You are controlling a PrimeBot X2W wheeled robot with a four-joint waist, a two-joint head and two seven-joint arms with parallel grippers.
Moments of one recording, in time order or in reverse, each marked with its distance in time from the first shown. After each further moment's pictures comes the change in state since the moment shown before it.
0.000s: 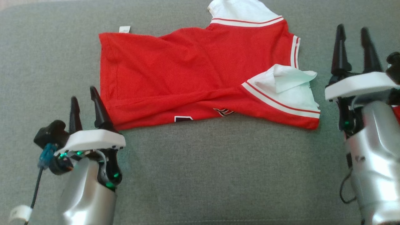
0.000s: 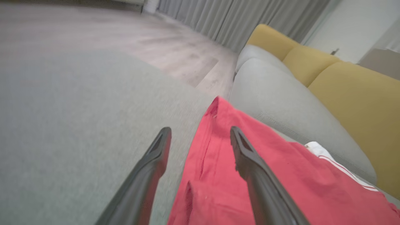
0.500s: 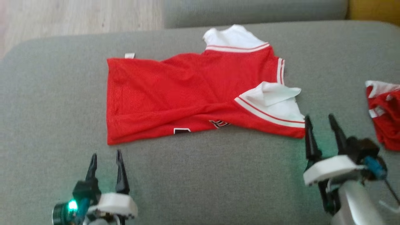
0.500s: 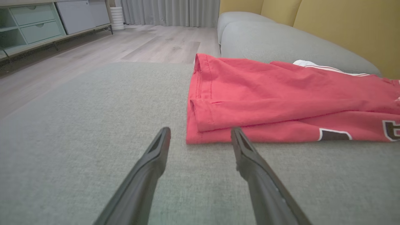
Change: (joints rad) left arm 0.321 0.002 -0.017 -0.100 0.452 0.035 0.000; right arm 0.431 0.073 -0.020 -0.183 -0.253 0.000 -0.007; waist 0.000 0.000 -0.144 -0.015
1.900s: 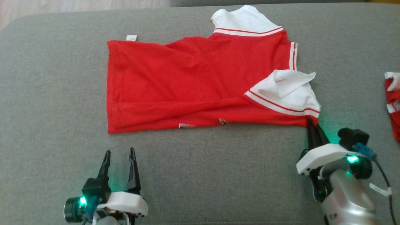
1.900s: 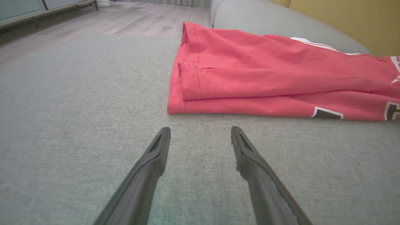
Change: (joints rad) left arm 0.011 0.005 -0.090 -0.027 -0.055 -0.004 0.000; right arm -0.189 0.017 0.005 0.390 0.124 0.000 -0.007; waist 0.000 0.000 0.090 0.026
